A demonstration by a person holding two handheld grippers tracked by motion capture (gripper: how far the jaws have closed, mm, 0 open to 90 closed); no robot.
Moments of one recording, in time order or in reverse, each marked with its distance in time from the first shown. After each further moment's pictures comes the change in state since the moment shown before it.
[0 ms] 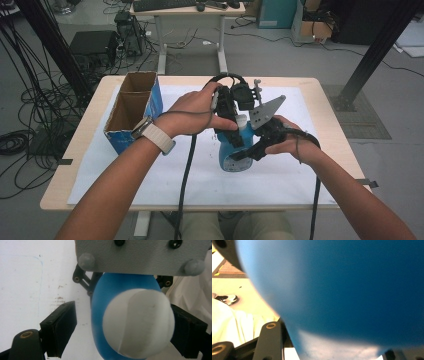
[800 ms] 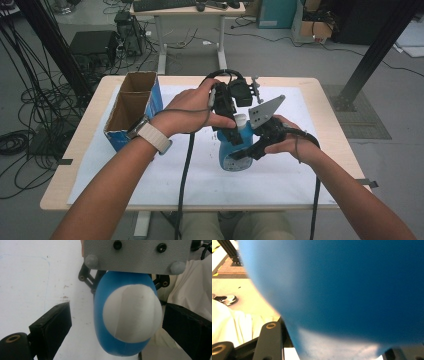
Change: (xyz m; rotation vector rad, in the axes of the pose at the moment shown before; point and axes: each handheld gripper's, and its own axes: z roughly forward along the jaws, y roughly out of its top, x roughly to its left) left arm 0.001 -0.002 -0.010 0.007 0.030 0.012; right arm -0.002 -0.001 0.000 0.016 0.013 0.012
